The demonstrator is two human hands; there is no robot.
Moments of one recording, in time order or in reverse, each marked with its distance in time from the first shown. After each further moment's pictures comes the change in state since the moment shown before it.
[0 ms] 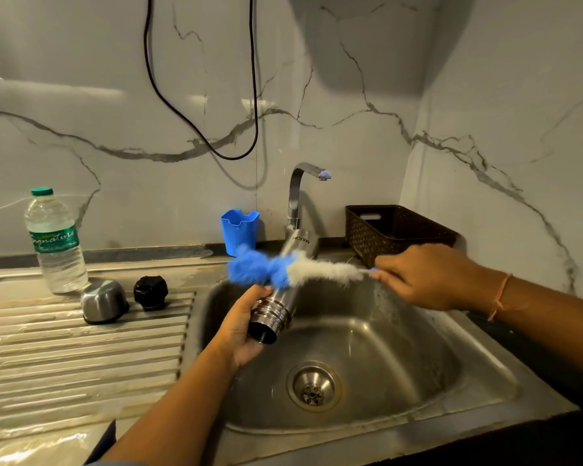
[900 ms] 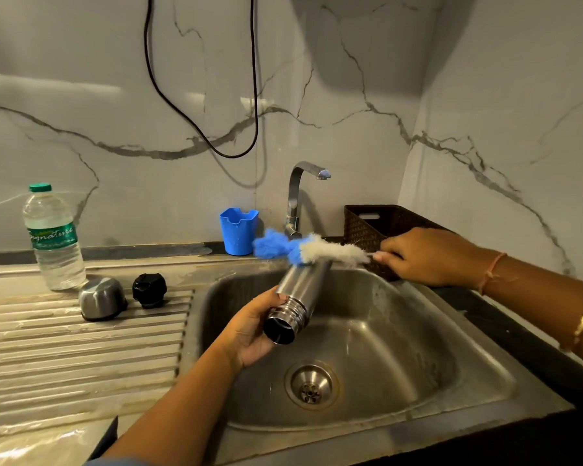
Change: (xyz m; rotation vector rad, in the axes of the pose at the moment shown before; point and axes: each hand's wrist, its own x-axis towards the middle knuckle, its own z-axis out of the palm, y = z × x) left_hand -0.008 -0.005 0.009 0.033 -0.197 -0.090; right_hand 0.019 0.013 -0.010 0.073 -0.097 0.091
